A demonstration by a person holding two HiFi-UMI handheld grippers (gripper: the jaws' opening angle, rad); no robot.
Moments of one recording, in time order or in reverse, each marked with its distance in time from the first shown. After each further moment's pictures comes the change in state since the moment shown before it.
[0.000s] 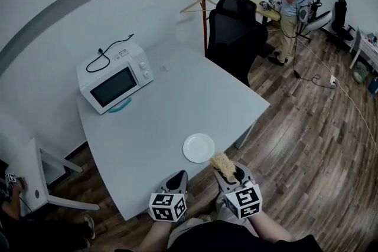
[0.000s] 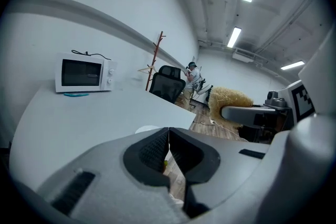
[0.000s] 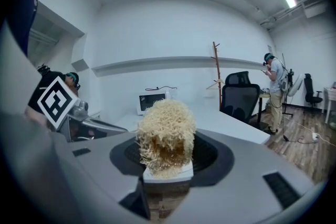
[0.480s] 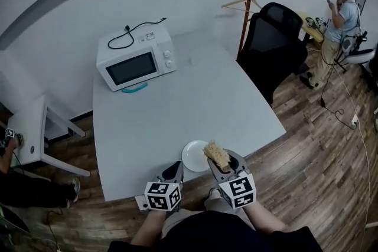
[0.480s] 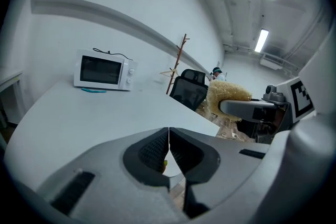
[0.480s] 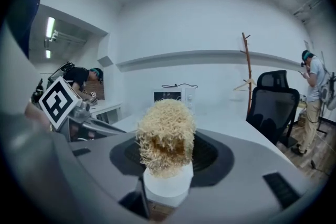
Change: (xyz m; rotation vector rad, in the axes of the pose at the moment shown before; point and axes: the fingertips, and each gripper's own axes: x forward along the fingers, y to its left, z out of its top) left arm 0.060 0.031 0.021 -0.153 -0.054 0.237; right arm 0.100 -0.043 0.032 -0.146 0.039 0.306
